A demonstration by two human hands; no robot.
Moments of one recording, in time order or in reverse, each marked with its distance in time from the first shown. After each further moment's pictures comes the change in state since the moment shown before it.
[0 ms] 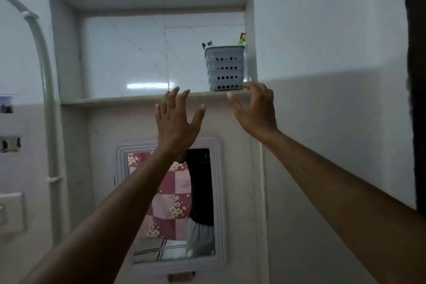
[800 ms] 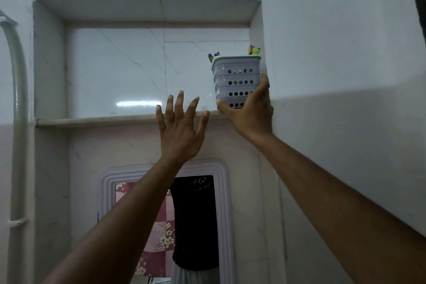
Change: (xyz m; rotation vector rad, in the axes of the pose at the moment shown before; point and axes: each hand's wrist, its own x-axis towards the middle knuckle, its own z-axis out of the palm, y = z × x) left_hand 0.063 -0.042 0.056 0.197 0.096 0.104; right_hand 0.054 -0.012 0.060 0.068 0.179 0.045
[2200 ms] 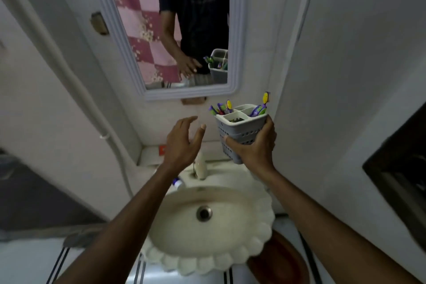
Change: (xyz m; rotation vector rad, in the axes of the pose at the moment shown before) left_hand -0.532 -0.043 -0.065 -0.367 -0.783 -0.556; right_hand -0.548 0.107 -0.114 -0.039 -0.531 0.800
